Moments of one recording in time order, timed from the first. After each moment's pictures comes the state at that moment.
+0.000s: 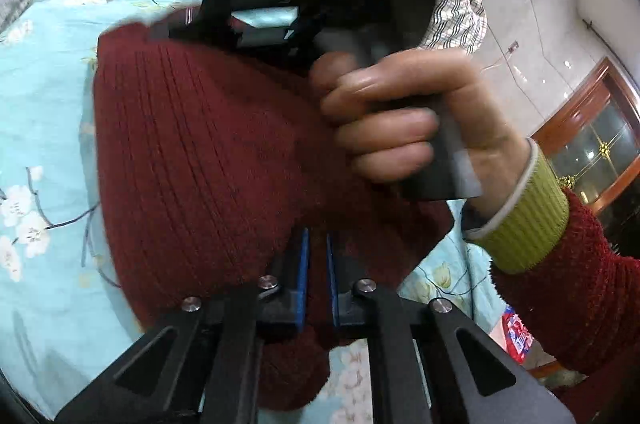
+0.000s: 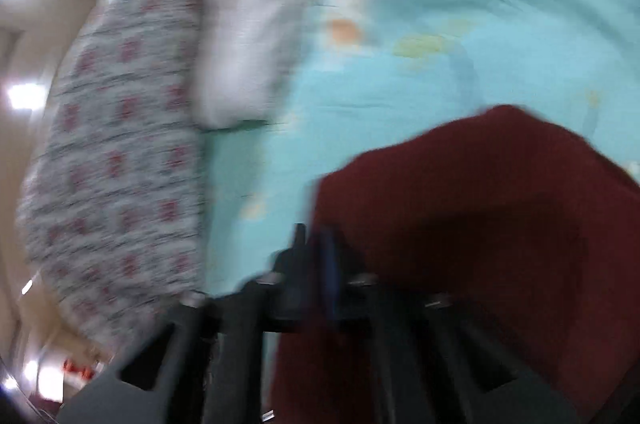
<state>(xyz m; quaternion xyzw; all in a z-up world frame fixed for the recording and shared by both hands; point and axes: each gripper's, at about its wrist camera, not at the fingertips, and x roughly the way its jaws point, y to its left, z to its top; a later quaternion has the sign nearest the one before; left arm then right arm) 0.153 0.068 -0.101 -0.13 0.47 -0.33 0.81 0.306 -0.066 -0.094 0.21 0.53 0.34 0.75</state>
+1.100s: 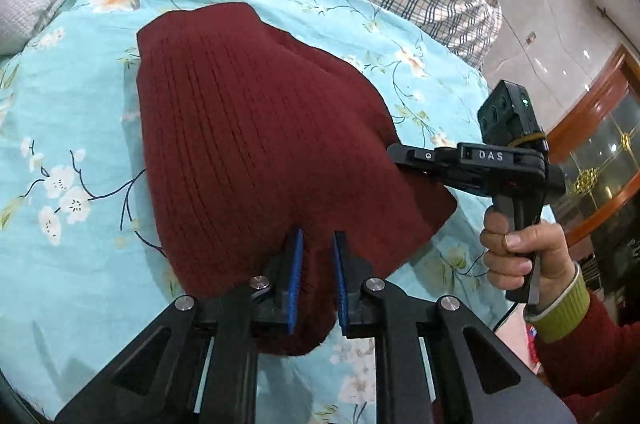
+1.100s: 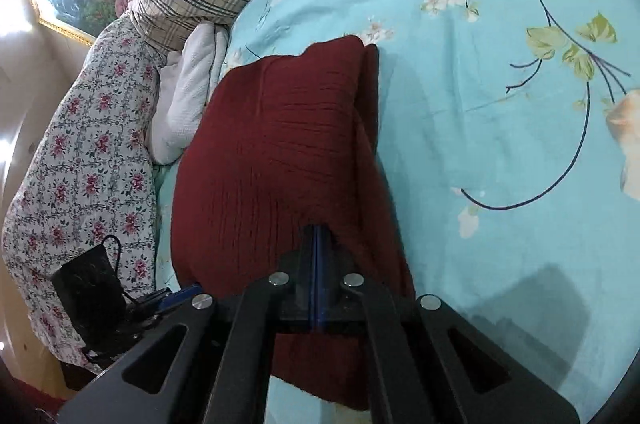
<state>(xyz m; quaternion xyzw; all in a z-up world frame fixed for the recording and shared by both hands) 0.128 0.085 -0.076 -0.11 0.48 -0.28 0.82 0.131 -0.215 -0.109 0.28 0.45 0.21 0.83</state>
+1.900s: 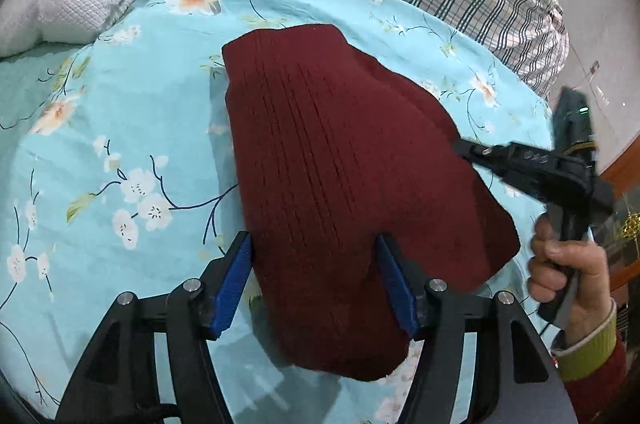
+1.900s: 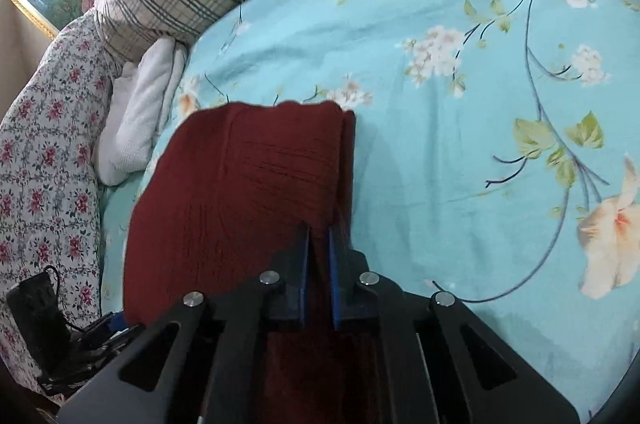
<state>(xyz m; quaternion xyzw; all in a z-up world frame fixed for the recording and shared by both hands) 0.146 0.104 -0.073 -0.10 0.49 -0.15 0.85 0.160 -0.210 -0.078 0.21 0.43 0.11 0.87</state>
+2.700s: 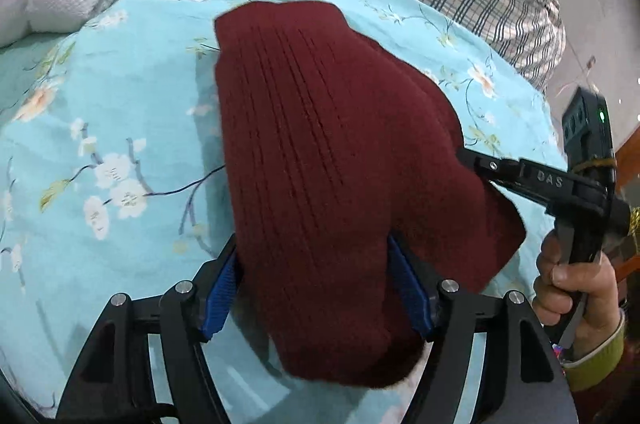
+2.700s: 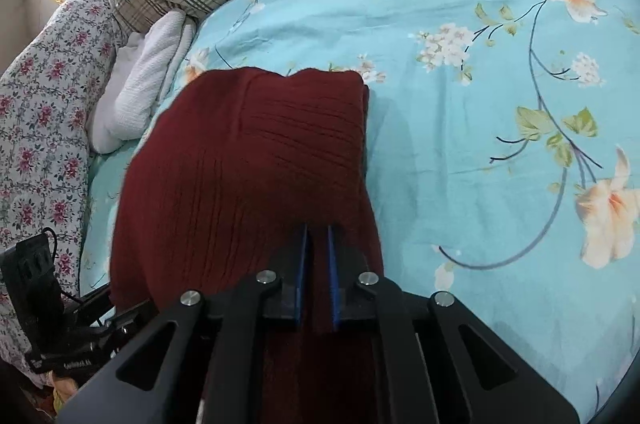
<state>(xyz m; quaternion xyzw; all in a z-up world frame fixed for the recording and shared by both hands) 0.144 0.100 -0.090 -0.11 0.49 -0.17 0.85 0.139 -0.188 -0.085 0.16 0.43 0.11 0.88</state>
